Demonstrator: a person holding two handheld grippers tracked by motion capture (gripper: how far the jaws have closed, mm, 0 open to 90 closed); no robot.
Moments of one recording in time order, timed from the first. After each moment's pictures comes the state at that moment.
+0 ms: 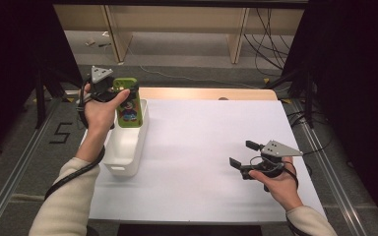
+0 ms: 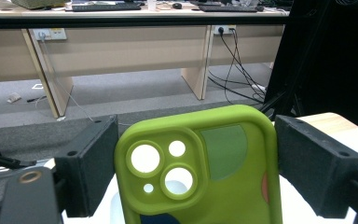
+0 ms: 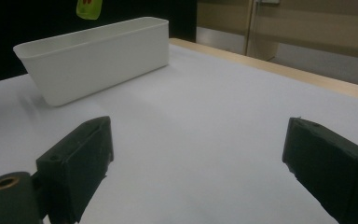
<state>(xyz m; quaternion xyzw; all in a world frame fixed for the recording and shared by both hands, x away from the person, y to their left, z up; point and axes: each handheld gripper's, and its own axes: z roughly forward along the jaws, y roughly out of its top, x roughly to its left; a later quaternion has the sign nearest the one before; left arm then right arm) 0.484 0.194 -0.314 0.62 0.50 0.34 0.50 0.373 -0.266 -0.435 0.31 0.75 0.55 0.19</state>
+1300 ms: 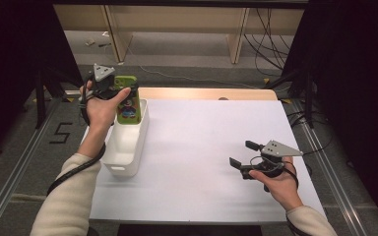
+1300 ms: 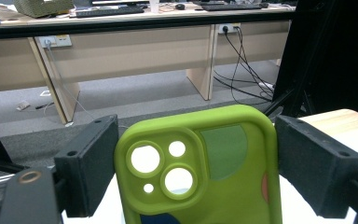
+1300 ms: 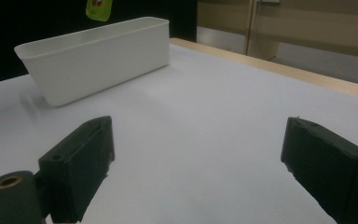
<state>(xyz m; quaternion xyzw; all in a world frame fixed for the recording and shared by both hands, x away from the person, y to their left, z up) 0.498 0.196 -0.319 0.63 0.49 0.35 0.49 0.373 -0.266 -0.435 0.31 0.75 0.55 0.19</state>
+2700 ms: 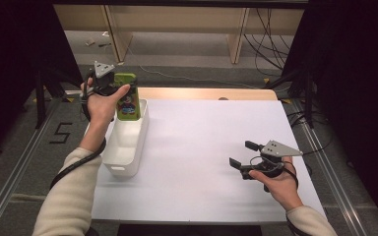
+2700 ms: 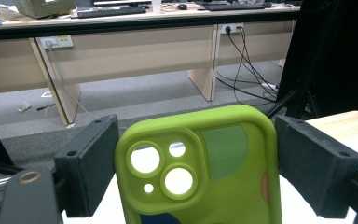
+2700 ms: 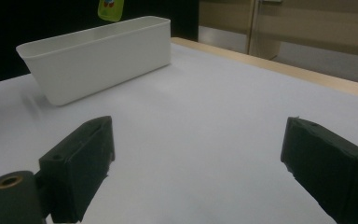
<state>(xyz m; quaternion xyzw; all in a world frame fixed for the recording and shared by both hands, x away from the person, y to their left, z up) 0.517 0.202 -0.325 0.63 0.49 0.36 0.49 0.373 -0.266 -0.436 0.31 0.75 0.55 0.19</state>
